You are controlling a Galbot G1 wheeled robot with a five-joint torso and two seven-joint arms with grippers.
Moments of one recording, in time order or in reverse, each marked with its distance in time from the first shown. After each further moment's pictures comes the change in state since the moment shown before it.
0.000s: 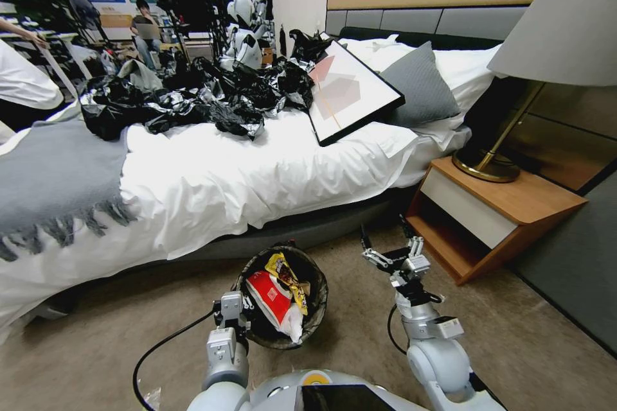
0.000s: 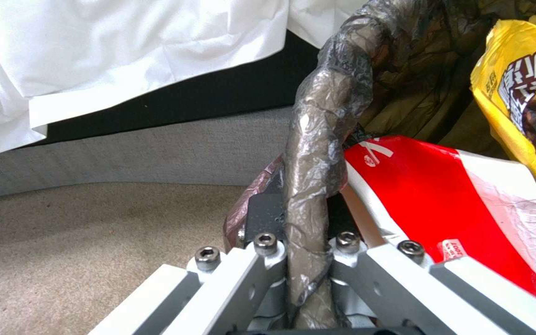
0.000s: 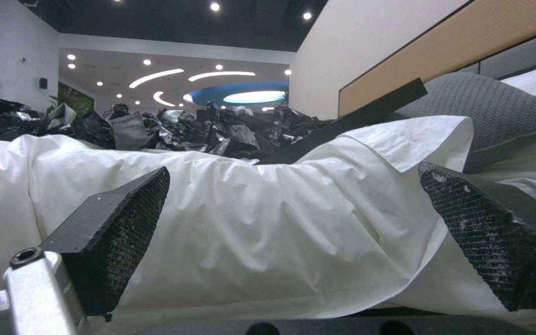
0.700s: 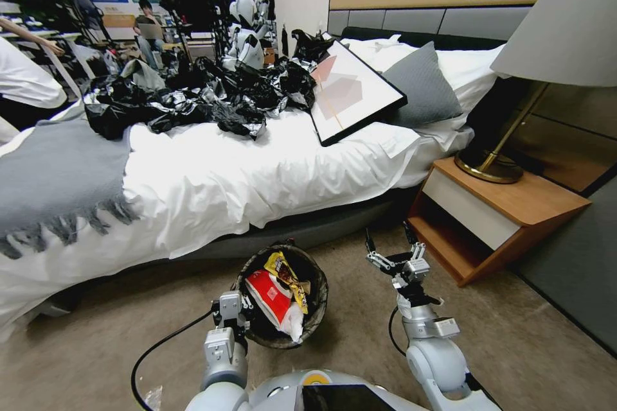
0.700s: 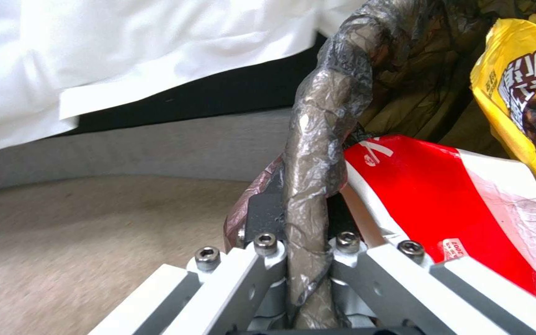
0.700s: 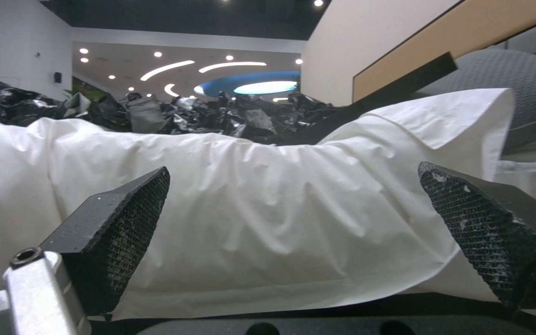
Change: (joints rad) left arm -0.001 -0.001 -0.001 -0.004 -0.002 0.009 0.003; right arm 0.004 0.012 -0.009 -0.035 -0.004 0.003 0.002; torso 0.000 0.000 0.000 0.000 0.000
